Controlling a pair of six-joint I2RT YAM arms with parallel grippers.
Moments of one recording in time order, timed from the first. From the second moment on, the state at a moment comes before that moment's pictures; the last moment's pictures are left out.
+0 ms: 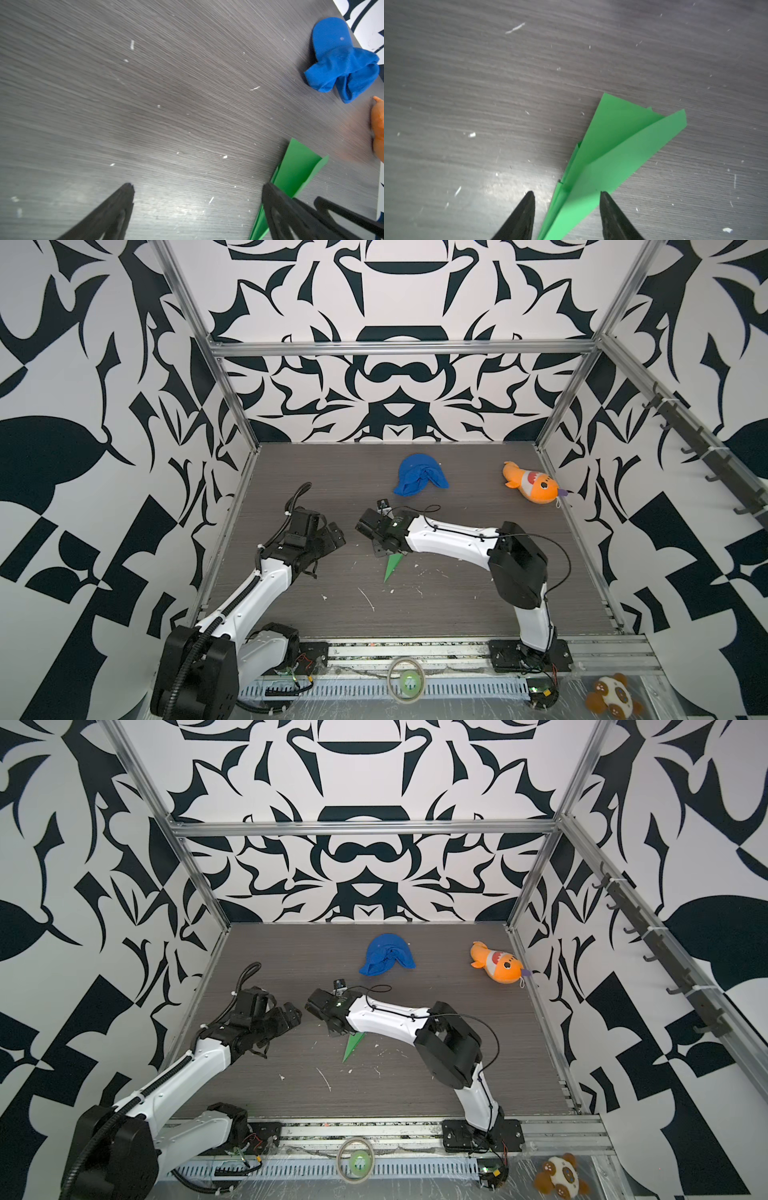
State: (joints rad) left arm -0.29 1.08 0.59 -0.40 0.05 -0.73; right arm 1.02 2.03 1.59 -0.83 0.39 0.78
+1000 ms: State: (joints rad) left arm -0.21 1.03 0.55 -0.43 0.15 -0.66; right arm 1.02 2.16 1.71 -1.07 0.55 0.99
